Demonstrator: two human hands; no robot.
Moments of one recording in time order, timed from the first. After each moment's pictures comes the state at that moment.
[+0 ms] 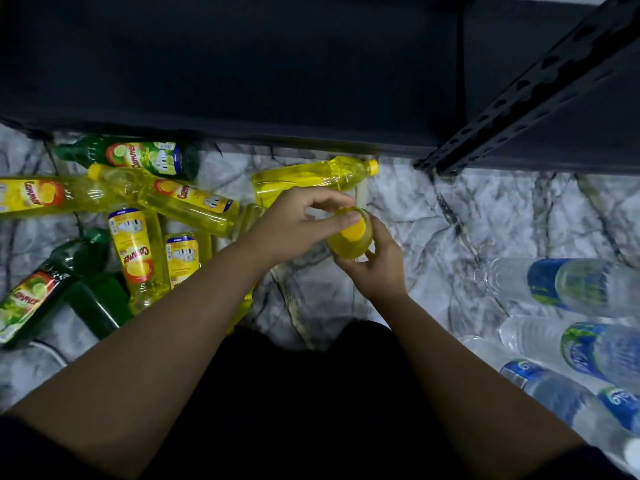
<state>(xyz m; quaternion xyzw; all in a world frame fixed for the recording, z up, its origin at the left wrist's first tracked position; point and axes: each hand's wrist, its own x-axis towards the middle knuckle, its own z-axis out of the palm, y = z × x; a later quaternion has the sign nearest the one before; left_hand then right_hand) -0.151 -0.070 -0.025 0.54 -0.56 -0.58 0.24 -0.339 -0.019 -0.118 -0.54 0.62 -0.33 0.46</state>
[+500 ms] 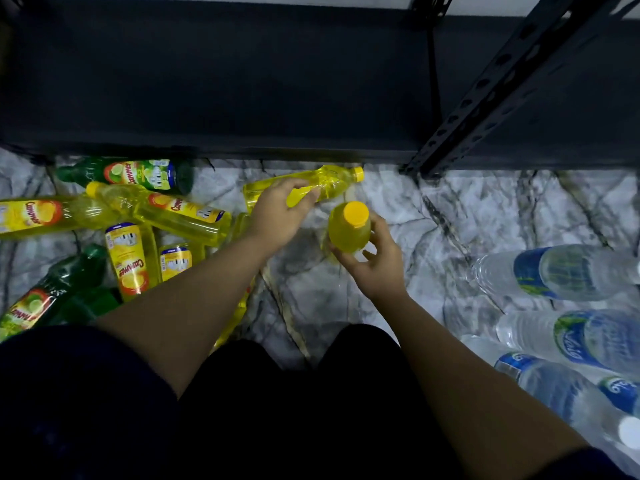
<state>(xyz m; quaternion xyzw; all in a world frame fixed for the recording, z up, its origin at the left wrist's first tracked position) -0.155 -0.090 -0.084 0.67 -0.58 -0.38 0.25 -0.352 -0.012 -0.101 -0.51 0.62 -0.37 0.47</state>
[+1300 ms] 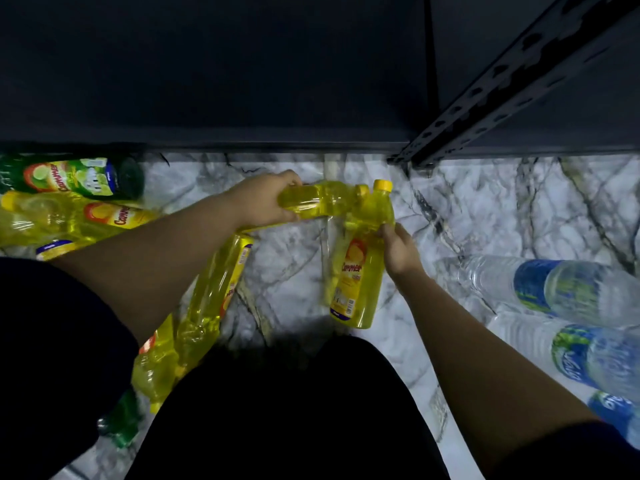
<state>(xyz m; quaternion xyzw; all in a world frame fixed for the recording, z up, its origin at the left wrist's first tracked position) -0.146 -0.183 -0.153 0.54 -0.72 -0.42 -0.07 -0.417 -0.078 -0.157 -0.27 0.77 -0.22 0.54</state>
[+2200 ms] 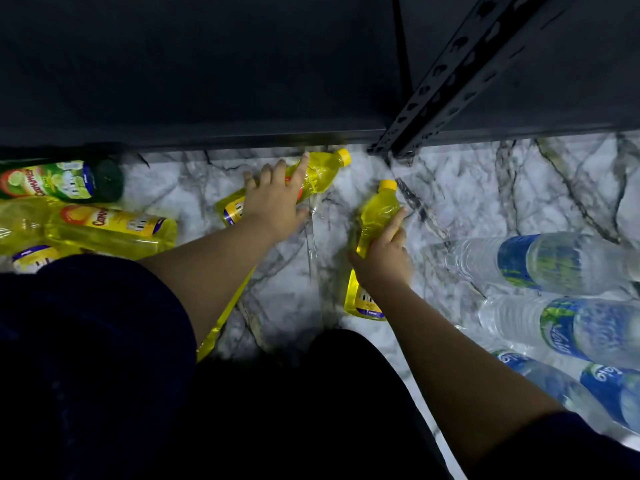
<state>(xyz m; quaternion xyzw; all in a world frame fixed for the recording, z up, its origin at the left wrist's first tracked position) -0.211 -0.145 -0.180 0.58 -0.79 -0.13 -0.13 -0.410 -0.038 -0.166 -0.48 0.82 0.03 0.32</state>
